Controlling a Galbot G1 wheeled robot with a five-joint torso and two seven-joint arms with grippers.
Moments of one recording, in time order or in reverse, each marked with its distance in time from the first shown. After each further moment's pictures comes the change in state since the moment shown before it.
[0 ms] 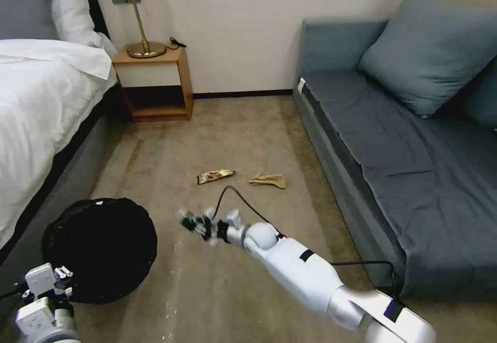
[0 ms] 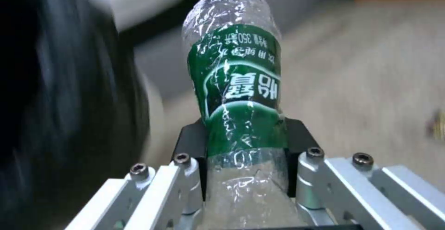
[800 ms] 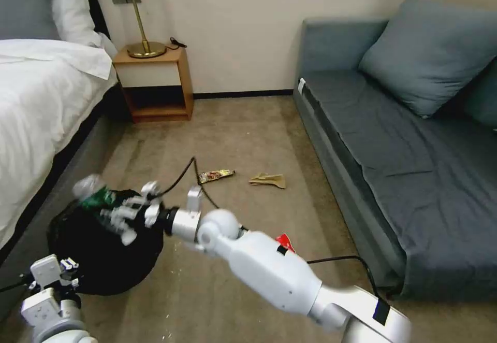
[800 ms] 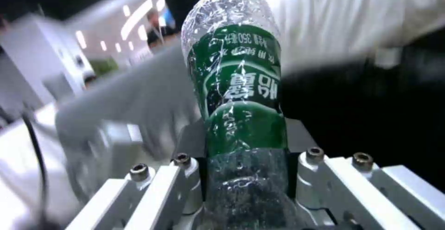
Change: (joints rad) left arm -0.041 -0.027 0.019 -0.056 -0.023 0.054 -0.014; right arm -0.007 0.087 -0.170 0.271 0.278 -0.034 -0.104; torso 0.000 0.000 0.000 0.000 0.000
